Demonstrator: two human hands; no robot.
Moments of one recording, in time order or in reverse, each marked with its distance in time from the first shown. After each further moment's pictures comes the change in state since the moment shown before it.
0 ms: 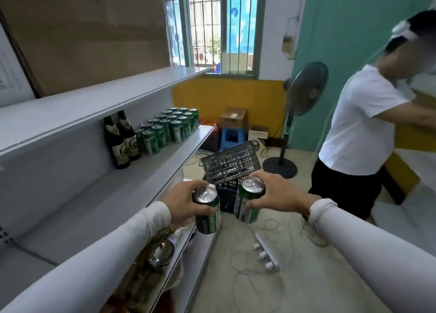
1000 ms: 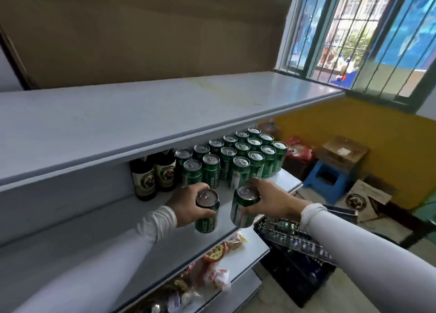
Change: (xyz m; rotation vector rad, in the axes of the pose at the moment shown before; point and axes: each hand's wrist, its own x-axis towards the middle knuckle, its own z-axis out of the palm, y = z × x) left_hand 0.293 -0.218 -0.069 -0.123 0.395 -0.502; right_hand 0.524 0.021 0.042 -0.059 -0.457 -0.410
